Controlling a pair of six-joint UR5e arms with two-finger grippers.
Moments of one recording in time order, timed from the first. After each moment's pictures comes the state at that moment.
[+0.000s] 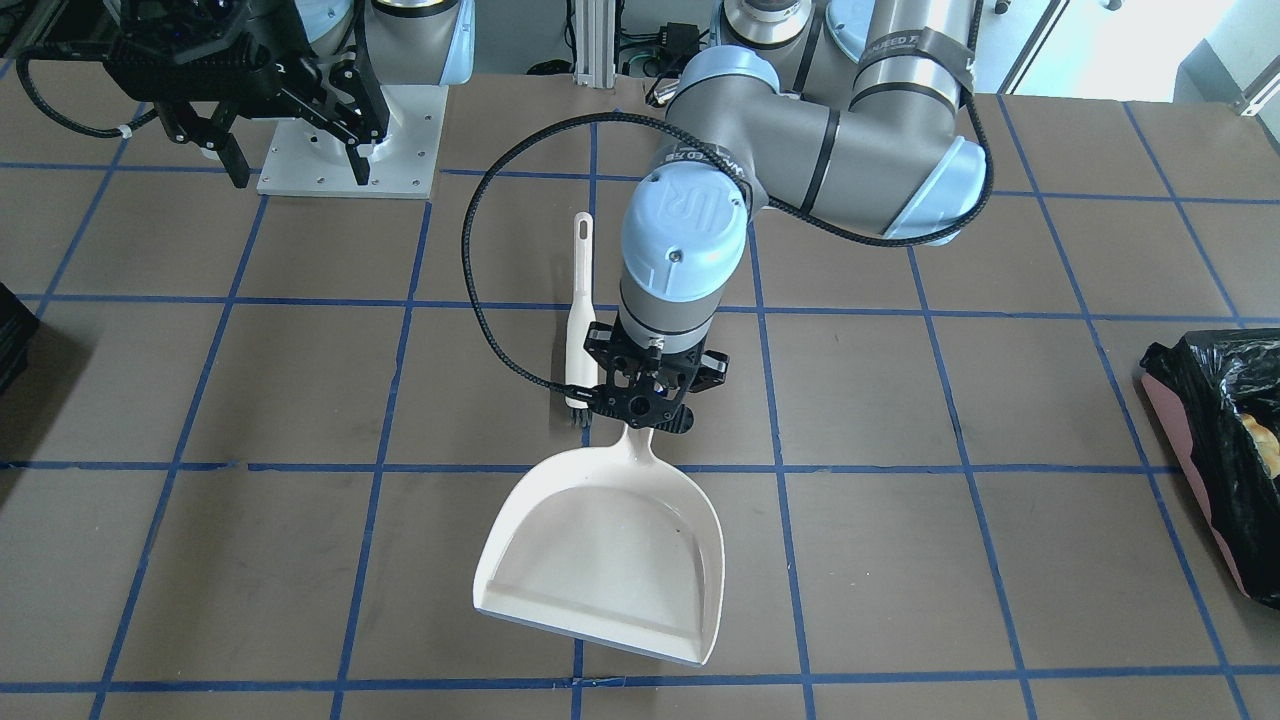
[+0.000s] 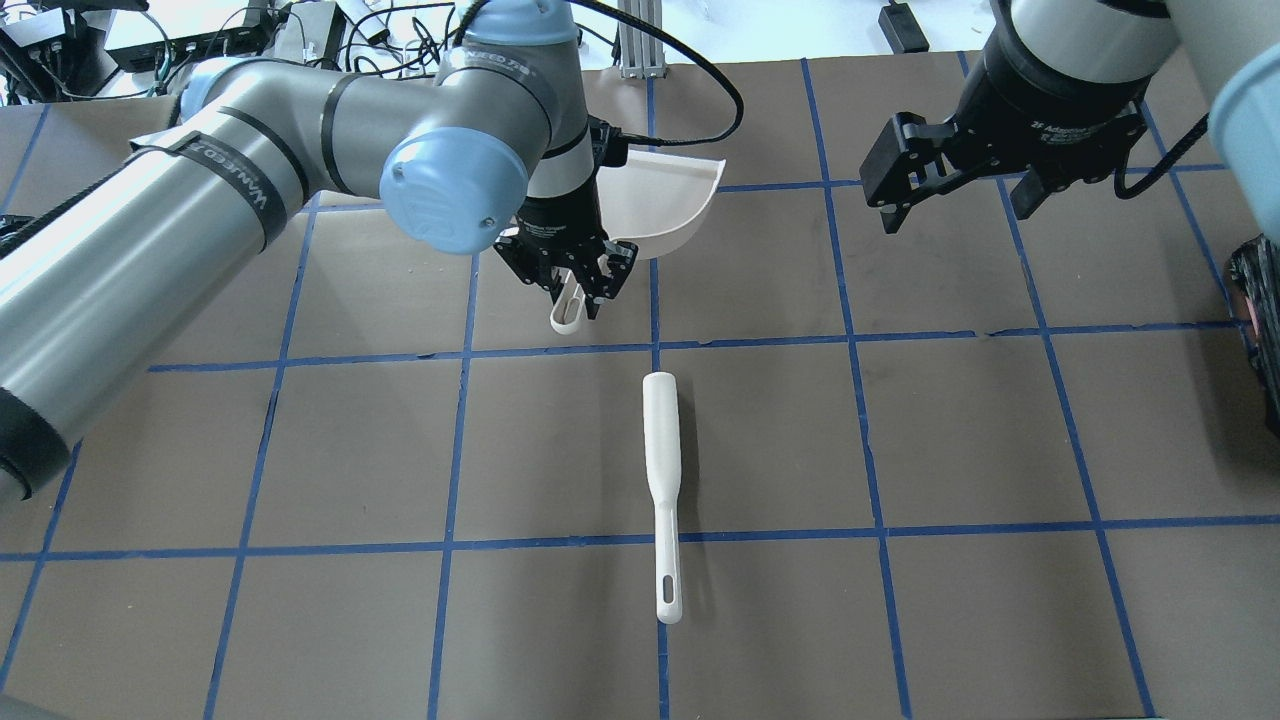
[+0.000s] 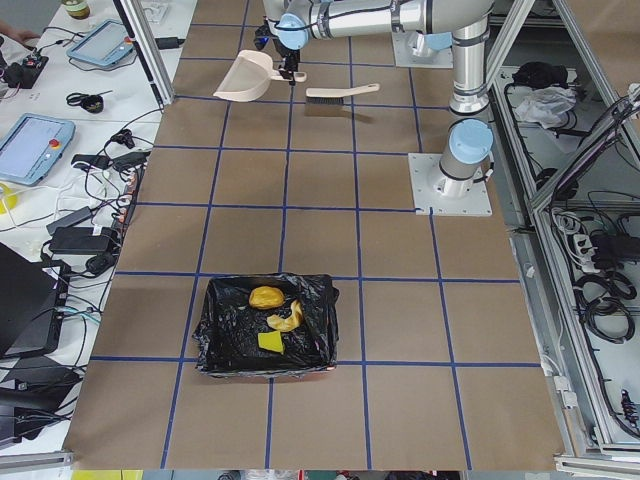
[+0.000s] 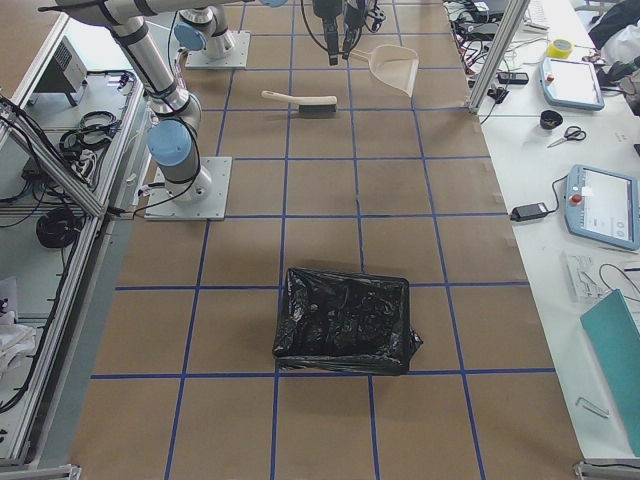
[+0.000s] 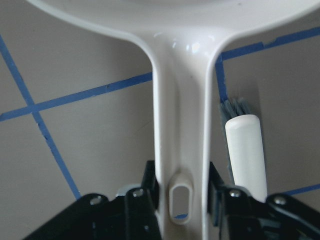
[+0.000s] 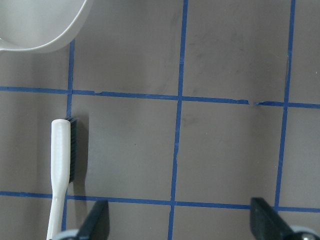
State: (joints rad) left arm -1.88 -1.96 -1.50 -1.42 1.53 -0.06; right arm 1.62 -1.69 1.57 -1.56 -1.57 -0.02
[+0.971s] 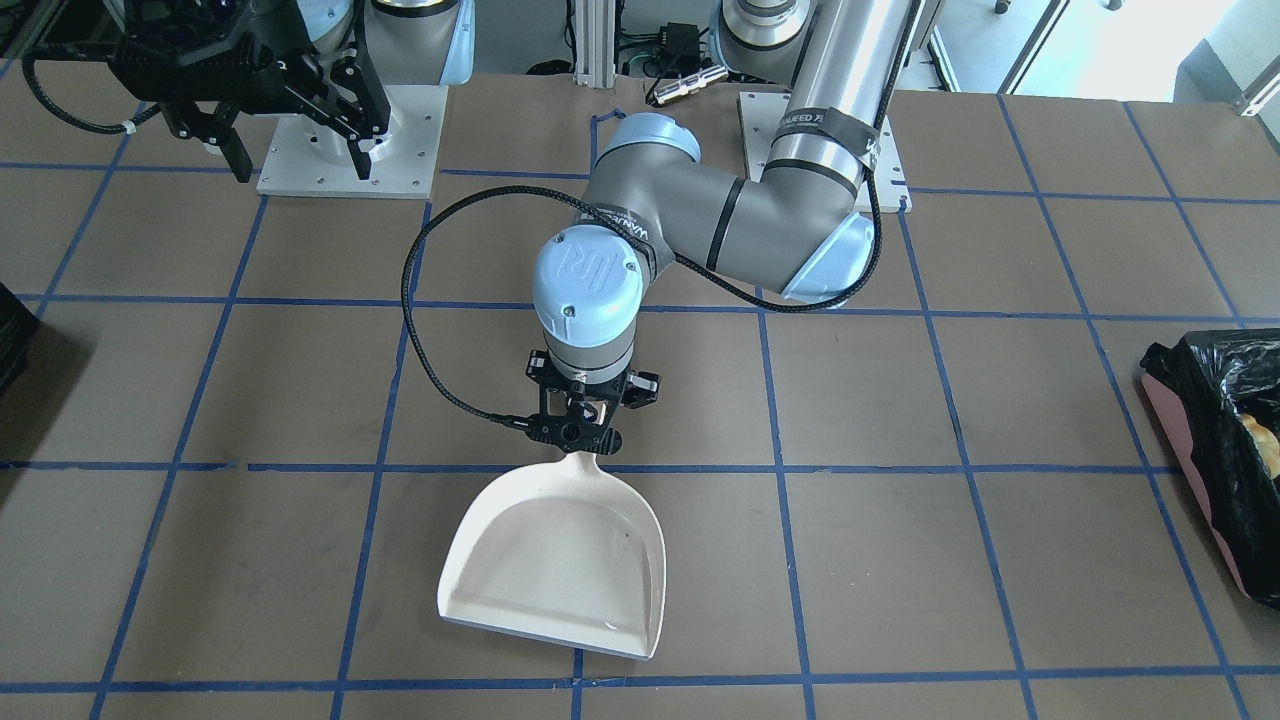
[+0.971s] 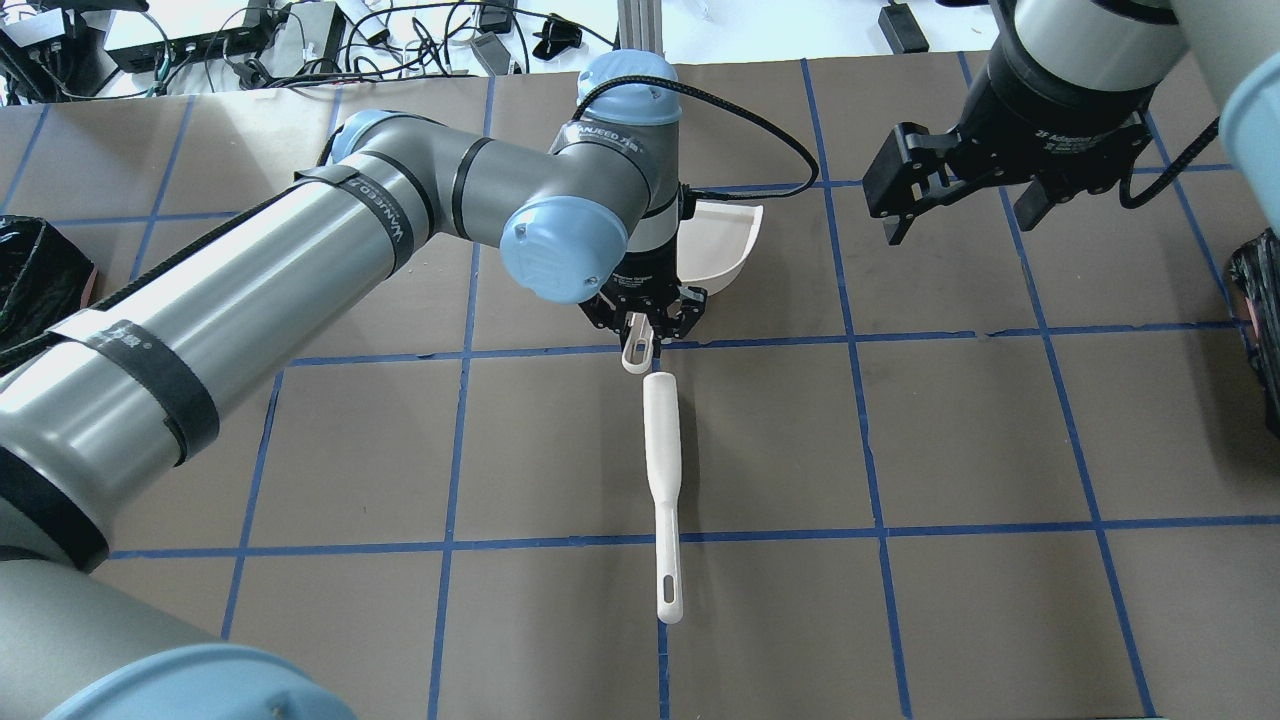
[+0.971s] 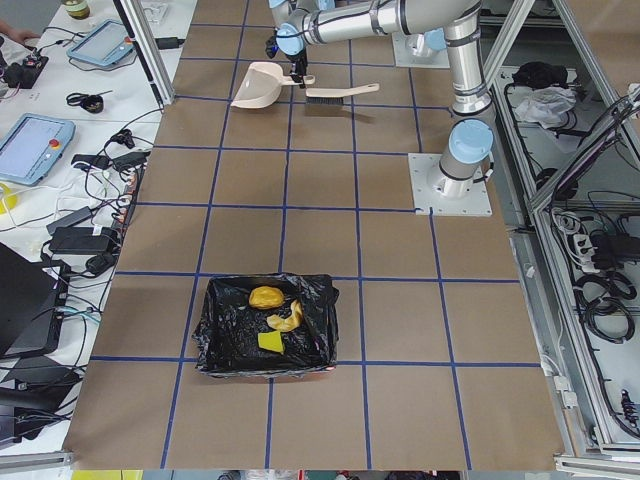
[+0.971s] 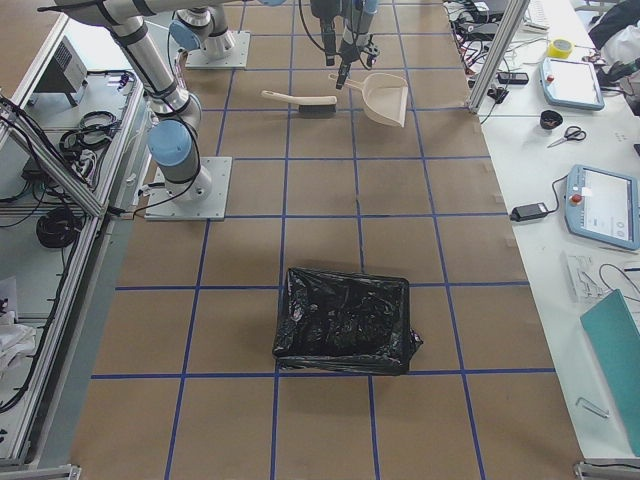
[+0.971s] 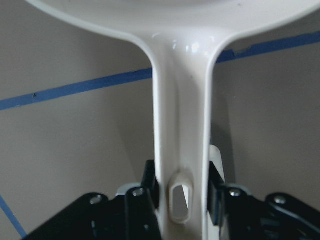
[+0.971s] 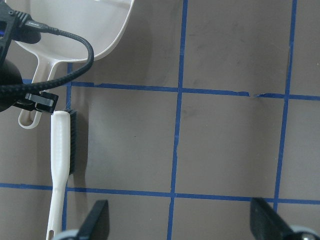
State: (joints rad) left arm -1.96 -2.07 -1.49 -1.33 1.52 -0.18; right arm 1.61 -1.70 1.57 -1.53 -1.57 -0.02
